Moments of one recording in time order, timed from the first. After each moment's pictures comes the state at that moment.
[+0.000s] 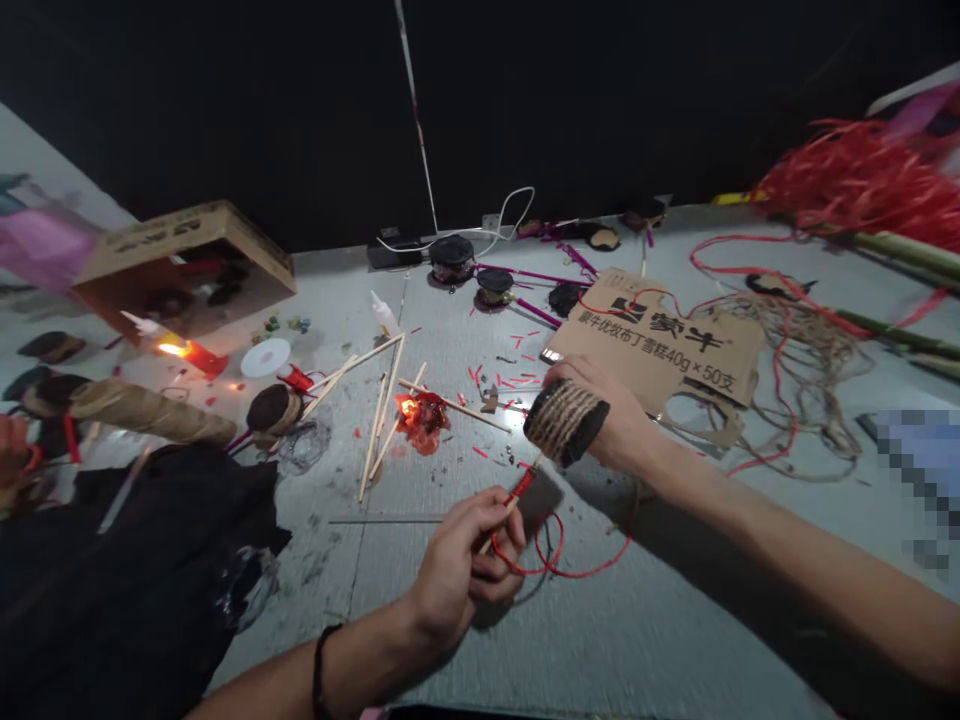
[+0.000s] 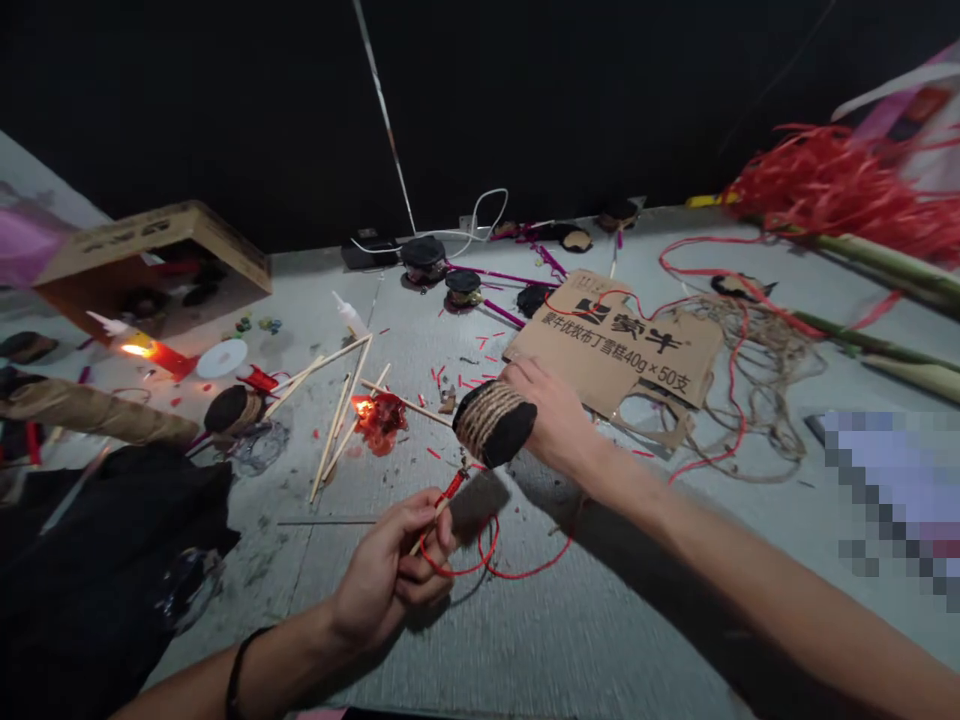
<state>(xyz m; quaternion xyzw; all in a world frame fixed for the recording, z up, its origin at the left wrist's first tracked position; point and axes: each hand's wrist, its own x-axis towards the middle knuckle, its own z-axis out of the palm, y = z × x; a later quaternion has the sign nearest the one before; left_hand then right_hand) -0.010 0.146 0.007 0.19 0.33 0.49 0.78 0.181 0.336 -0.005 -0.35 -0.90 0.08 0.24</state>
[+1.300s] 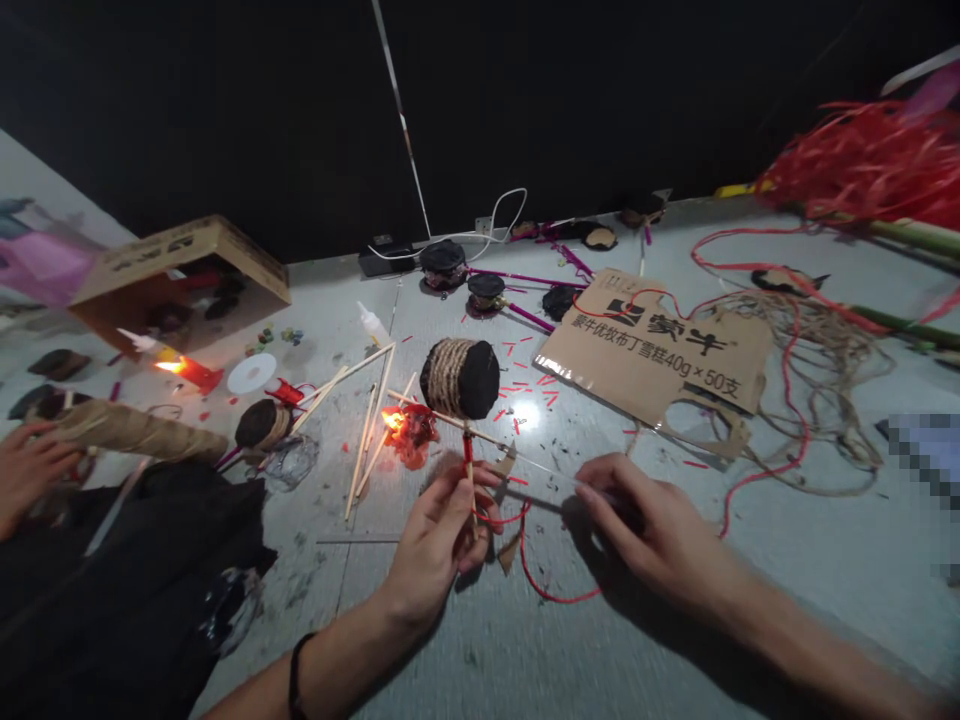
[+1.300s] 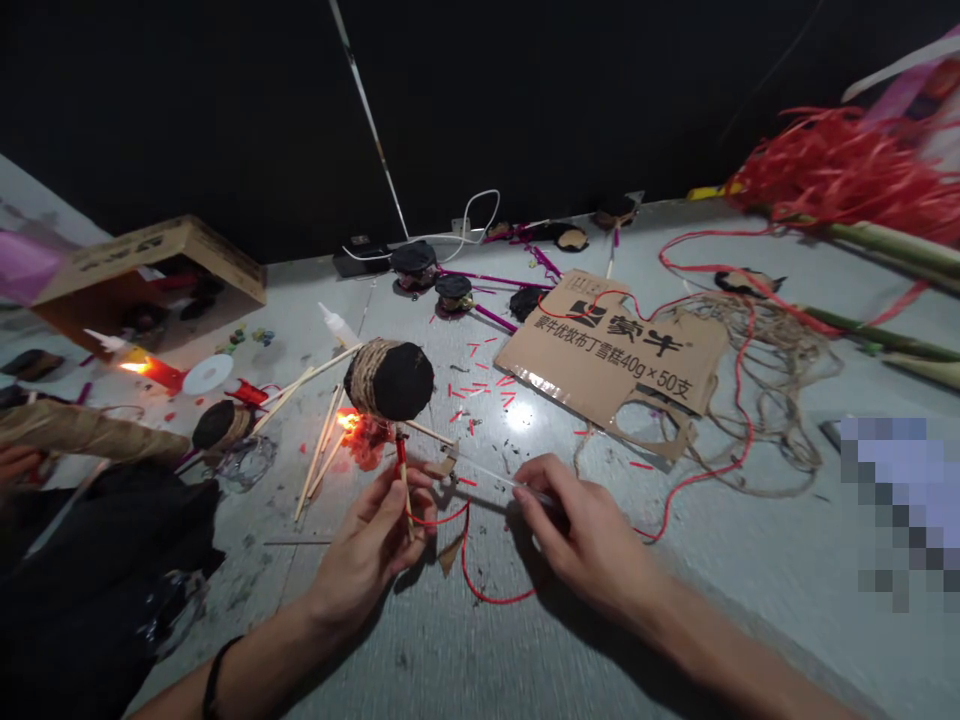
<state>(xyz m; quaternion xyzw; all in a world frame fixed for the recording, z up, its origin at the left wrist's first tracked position) -0.019 0.165 -0.007 0.26 0.45 0.56 0.65 0.226 0.244 0.001 -0.41 -0.78 0.40 0.26</state>
